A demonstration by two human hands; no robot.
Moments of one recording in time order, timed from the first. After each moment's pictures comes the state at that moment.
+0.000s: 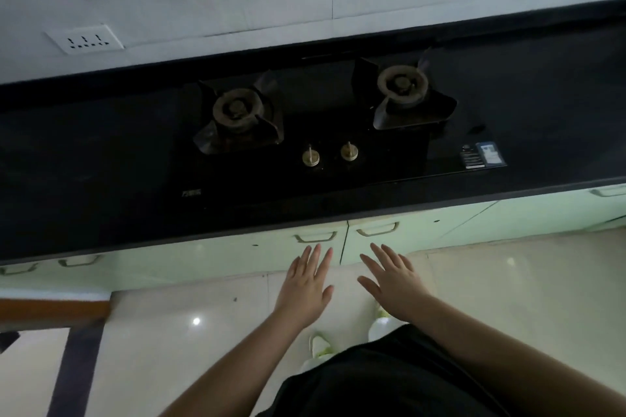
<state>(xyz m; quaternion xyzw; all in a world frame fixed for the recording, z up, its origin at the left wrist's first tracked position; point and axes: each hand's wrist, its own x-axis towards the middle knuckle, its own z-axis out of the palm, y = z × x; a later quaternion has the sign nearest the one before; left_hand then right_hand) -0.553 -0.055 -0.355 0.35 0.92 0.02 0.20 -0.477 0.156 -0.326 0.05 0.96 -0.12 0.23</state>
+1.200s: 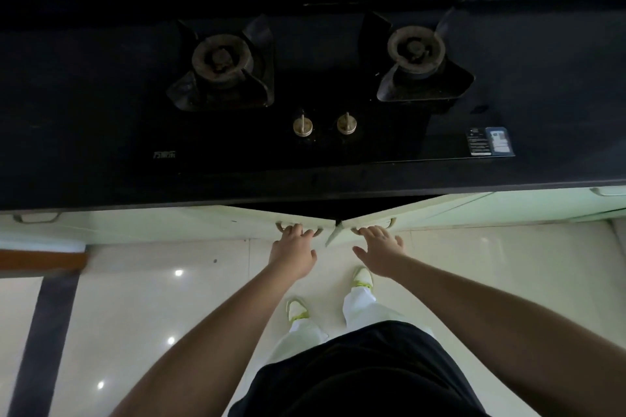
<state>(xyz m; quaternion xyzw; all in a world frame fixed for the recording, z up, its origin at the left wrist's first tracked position) -0.589 -0.014 -0.387 0.23 0.92 0.05 0.32 -0.520 0.189 -0.381 0.14 0.92 -0.16 0.34</state>
